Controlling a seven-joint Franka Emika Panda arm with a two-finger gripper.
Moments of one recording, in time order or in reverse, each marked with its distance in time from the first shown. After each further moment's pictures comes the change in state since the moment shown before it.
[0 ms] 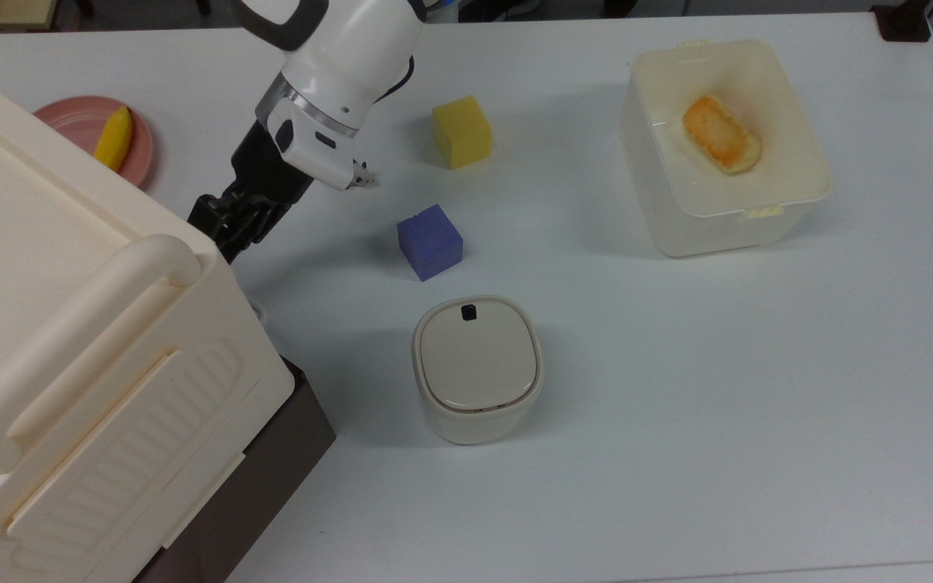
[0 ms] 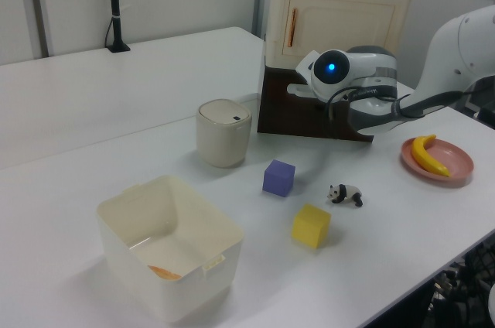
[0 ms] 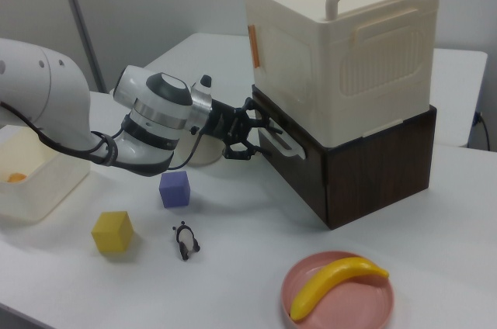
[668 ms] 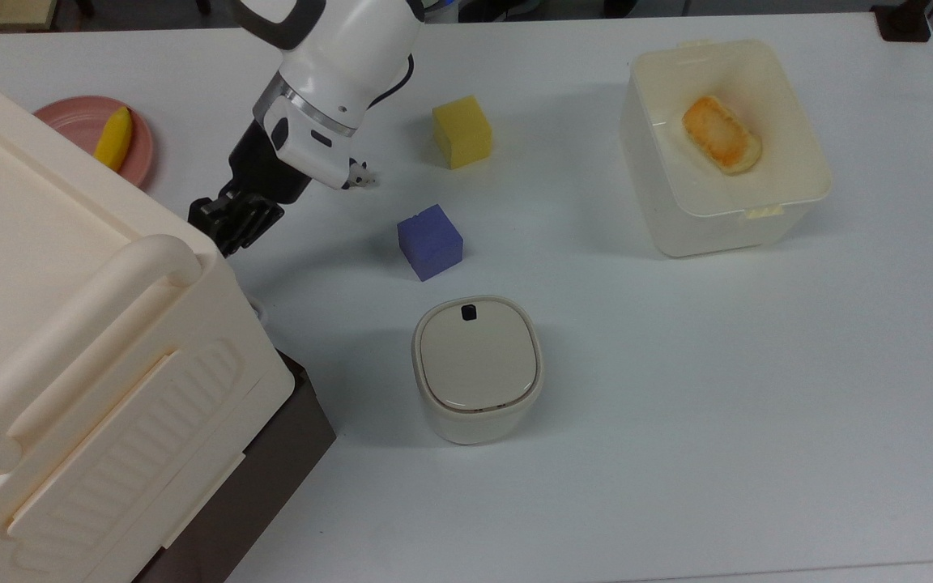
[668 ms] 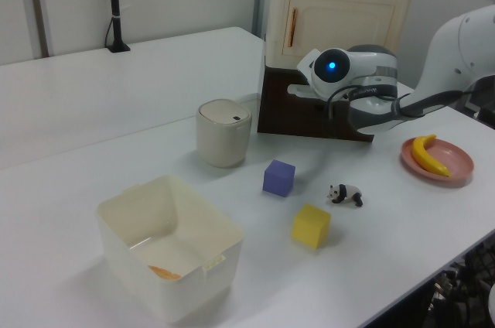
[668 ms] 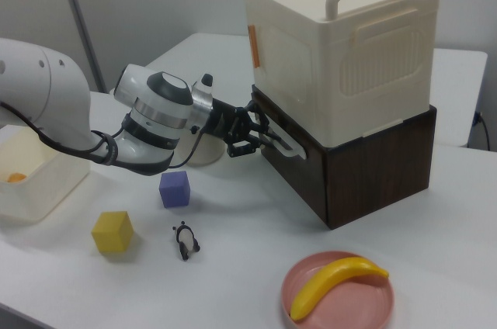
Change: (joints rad) arm -0.002 0.000 0.000 0.004 0.010 0.000 0.020
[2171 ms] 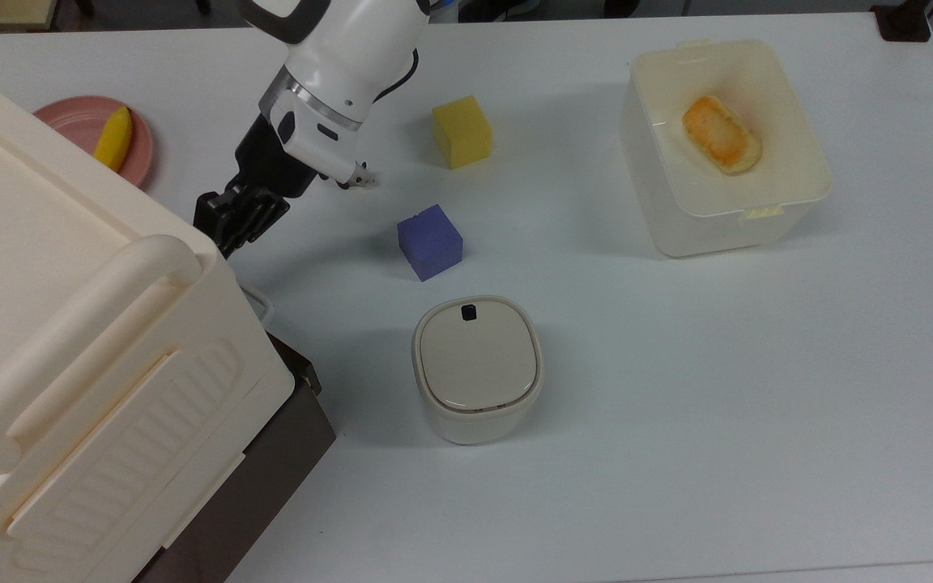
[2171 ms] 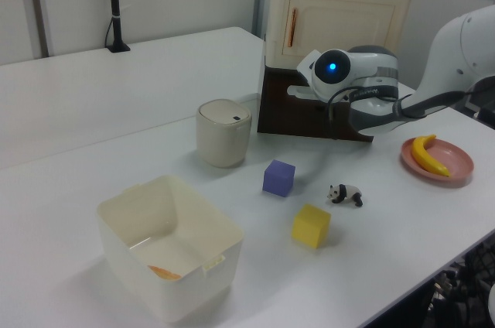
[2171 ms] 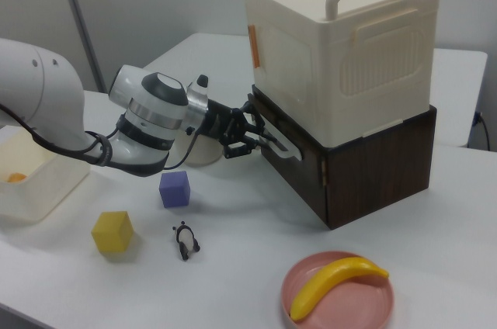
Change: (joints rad) arm 0.001 -0.023 0.006 -0.029 0.000 0.000 0.007
